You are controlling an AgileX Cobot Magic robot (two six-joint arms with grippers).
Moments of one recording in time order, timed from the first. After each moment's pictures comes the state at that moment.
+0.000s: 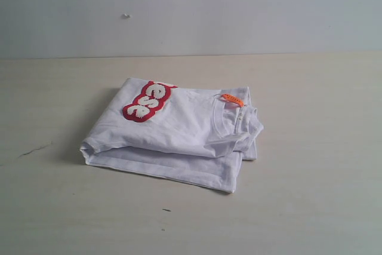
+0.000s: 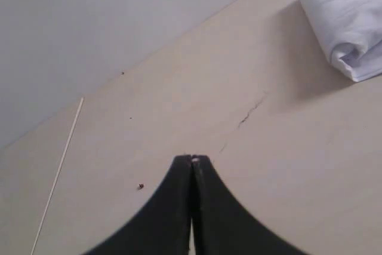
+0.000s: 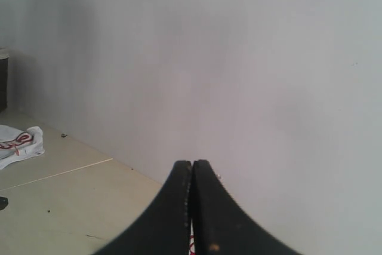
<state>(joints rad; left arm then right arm) -0.01 0.00 0.00 0.05 0.37 0.52 0.26 0.15 -0.94 0.43 0.78 -0.39</state>
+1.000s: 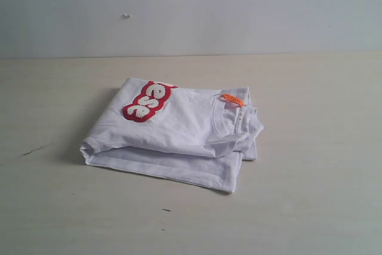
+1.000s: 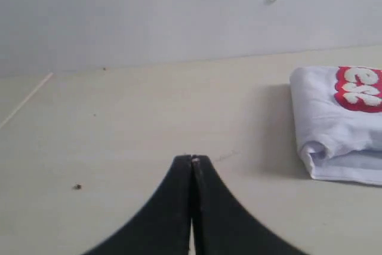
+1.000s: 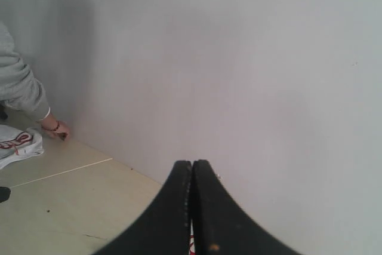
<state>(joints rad) -0.03 0.00 0.00 0.04 0.28 0.04 0.26 0.15 -0.94 0.43 0.78 -0.39</state>
